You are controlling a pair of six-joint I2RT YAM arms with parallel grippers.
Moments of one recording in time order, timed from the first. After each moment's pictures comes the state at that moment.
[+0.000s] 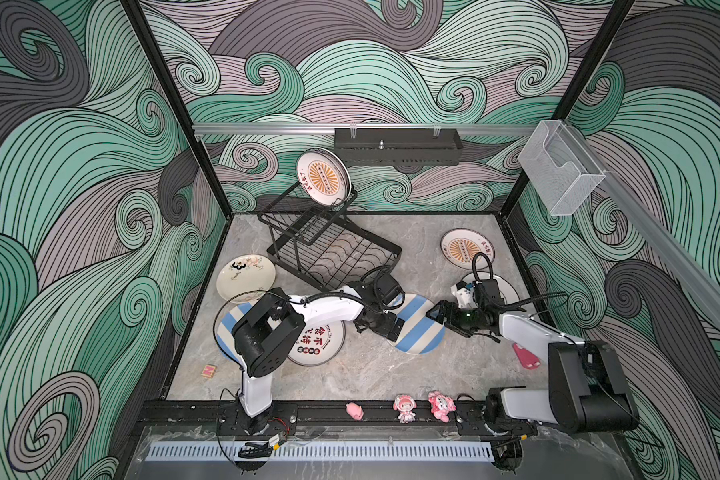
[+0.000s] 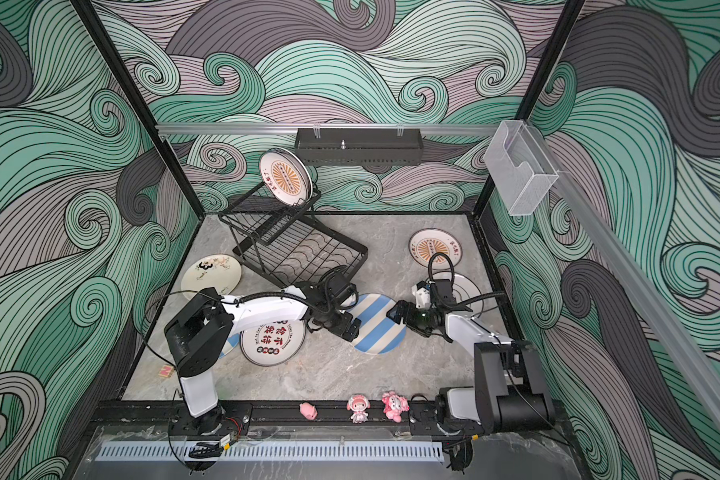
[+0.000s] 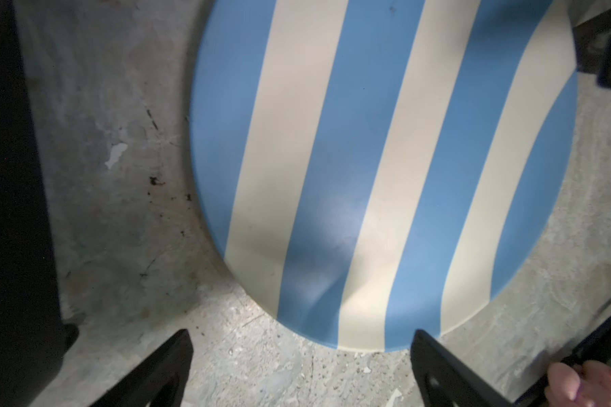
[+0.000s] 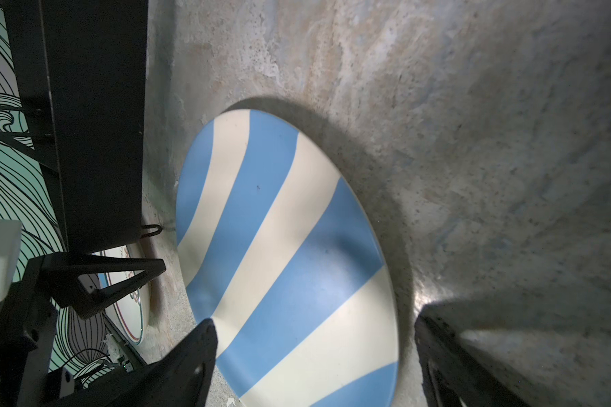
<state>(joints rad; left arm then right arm) -0.91 1.86 1.24 -0.61 0.11 -0.41 0.06 1.35 0.53 -0.30 -0.56 0.38</state>
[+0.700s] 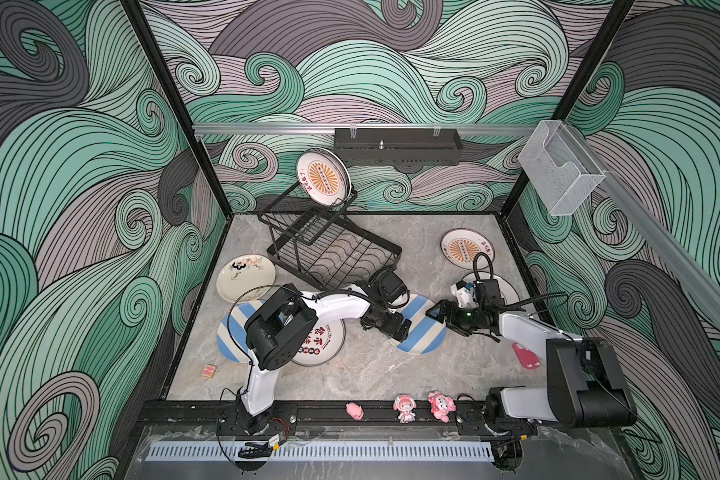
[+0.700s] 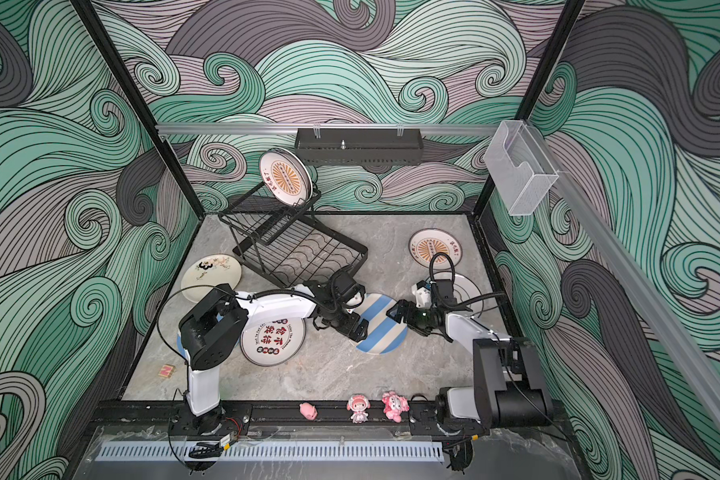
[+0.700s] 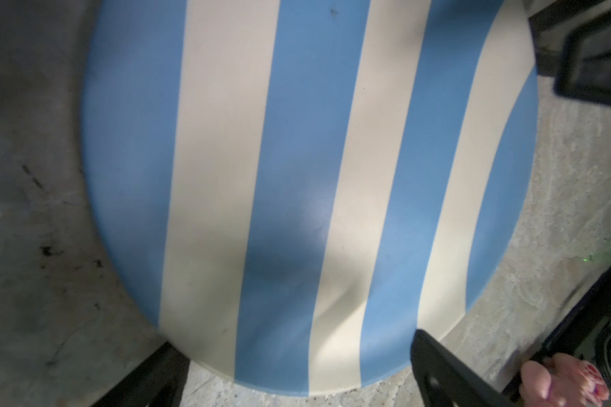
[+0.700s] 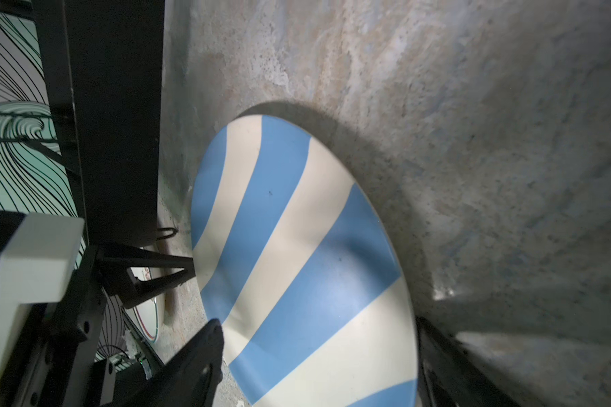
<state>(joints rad) -0.91 1.95 1.30 -0.56 0.22 -0.35 0.04 1.37 0.50 -0.21 -0.63 0.42</state>
